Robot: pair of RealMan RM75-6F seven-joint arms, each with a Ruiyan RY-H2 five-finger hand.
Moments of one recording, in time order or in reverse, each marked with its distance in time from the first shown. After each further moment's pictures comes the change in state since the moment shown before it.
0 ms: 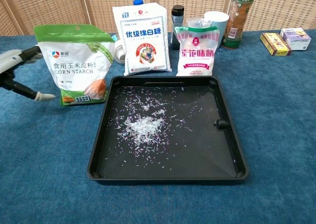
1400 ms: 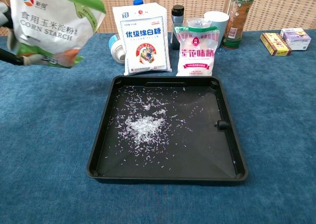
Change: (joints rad) left arm -0.067 0.149 0.102 0.034 0.256 0.301 0.078; right arm 0.007 0.009 -0.005 -0.013 0.009 -0.014 0.035
